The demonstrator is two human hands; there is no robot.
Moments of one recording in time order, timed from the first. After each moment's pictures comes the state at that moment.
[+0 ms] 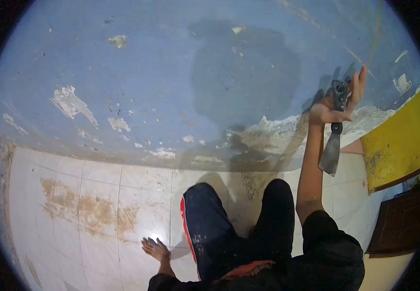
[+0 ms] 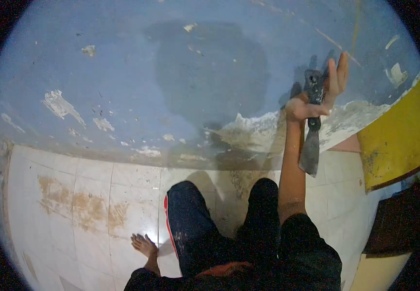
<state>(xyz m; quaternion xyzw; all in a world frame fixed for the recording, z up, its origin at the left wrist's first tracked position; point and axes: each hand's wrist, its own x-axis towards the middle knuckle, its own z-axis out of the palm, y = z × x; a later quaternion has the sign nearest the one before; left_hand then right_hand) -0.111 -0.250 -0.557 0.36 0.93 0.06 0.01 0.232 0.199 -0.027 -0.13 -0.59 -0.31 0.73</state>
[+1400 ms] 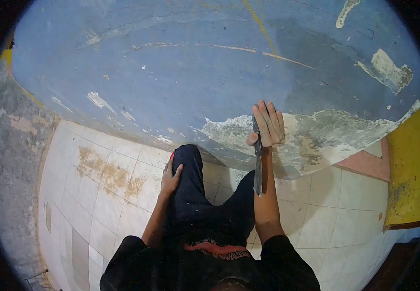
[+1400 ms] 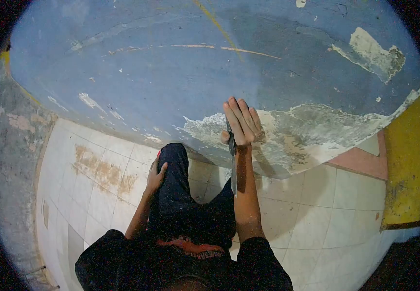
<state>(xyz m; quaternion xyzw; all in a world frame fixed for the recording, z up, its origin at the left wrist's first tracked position) 0.047 -0.003 -0.271 0.50 0.78 0.33 0.21 0.324 0.182 -0.108 -0.25 -0.66 -0.24 0.67</state>
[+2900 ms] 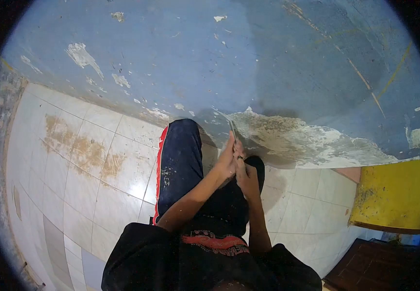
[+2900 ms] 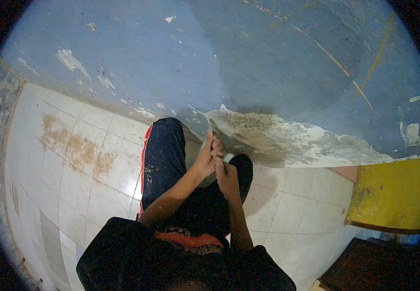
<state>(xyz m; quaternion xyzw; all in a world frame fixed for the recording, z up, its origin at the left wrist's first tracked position) 0.164 0.080 -0.245 -0.03 0.22 0.63 0.74 0.276 0.036 -0.237 -0.57 -0.53 0.55 0.30</state>
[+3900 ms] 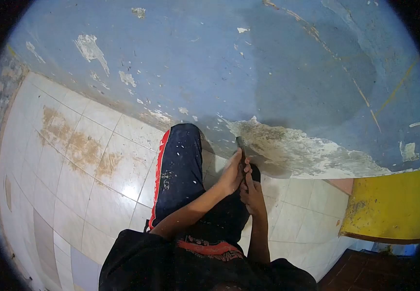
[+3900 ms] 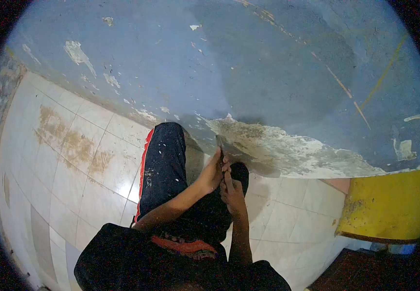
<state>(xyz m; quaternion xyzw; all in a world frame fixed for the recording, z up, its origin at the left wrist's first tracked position) 0.173 0.058 -0.218 -0.02 0.24 0.60 0.76 0.276 0.029 -0.191 -0.60 -0.38 0.65 0.27</state>
